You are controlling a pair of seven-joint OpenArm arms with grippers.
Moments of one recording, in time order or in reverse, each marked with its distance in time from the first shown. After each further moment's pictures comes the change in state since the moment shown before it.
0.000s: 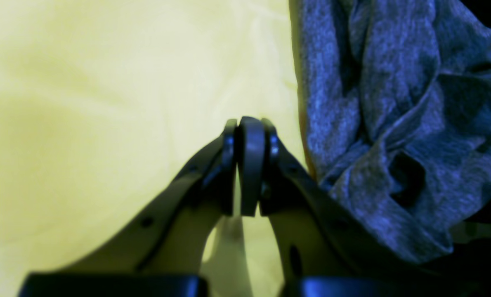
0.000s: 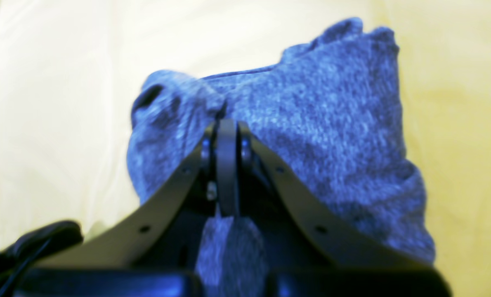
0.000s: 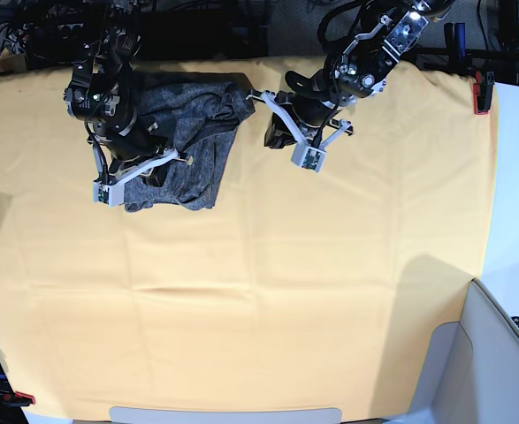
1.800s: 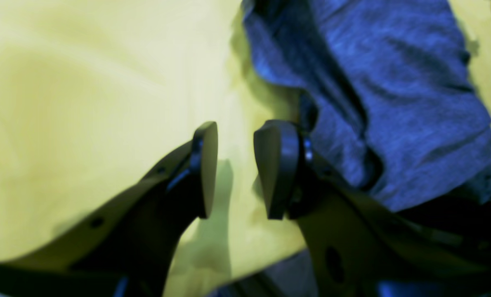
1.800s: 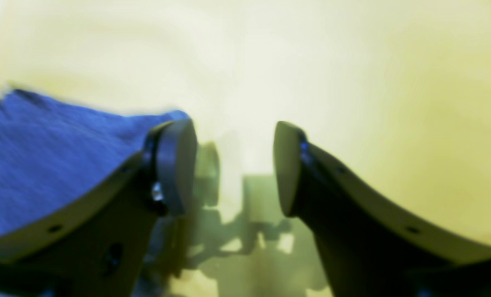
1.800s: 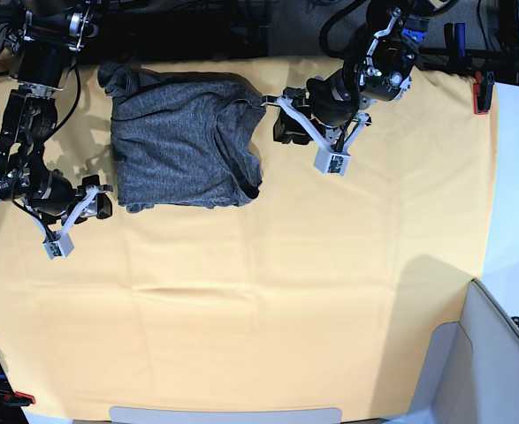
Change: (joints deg) left arm 4.6 4.7 -13.5 9.5 0.0 0.0 18.3; right arm 21.6 19.8 9.9 -27.2 9.0 35.3 -12.6
